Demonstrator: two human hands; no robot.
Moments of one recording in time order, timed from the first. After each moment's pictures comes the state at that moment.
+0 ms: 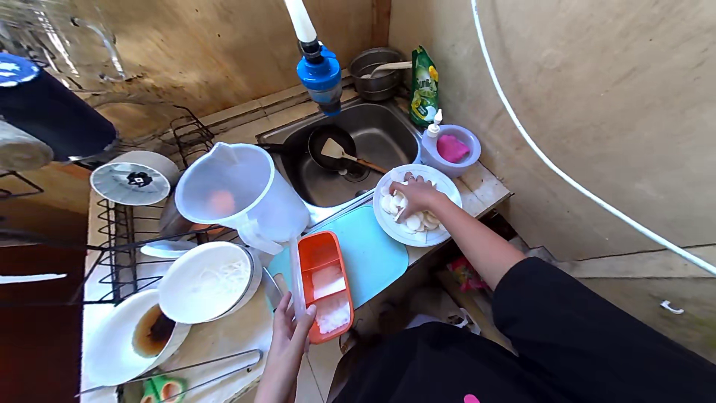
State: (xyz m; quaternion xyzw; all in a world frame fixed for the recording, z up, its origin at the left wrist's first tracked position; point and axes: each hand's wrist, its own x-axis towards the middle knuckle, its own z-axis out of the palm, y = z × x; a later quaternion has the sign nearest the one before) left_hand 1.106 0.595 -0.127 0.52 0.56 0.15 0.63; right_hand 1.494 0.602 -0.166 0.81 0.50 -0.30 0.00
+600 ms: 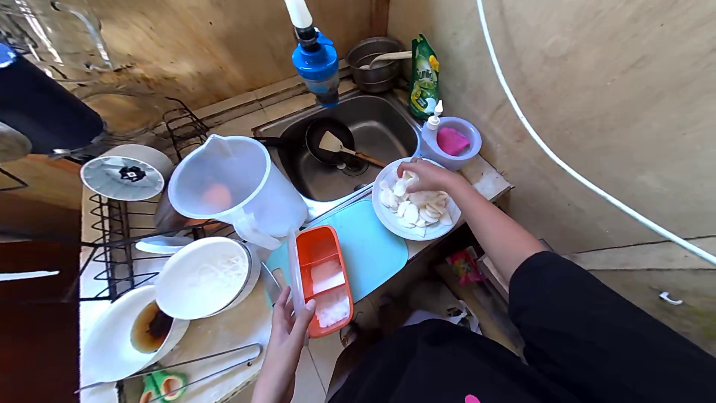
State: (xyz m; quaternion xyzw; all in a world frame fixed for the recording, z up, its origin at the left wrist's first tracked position) left_hand 1.106 0.597 -0.129 0.52 0.56 0.15 0.62; right_hand 1.548 0.594 -0.170 0.73 0.59 -0.30 -0.17
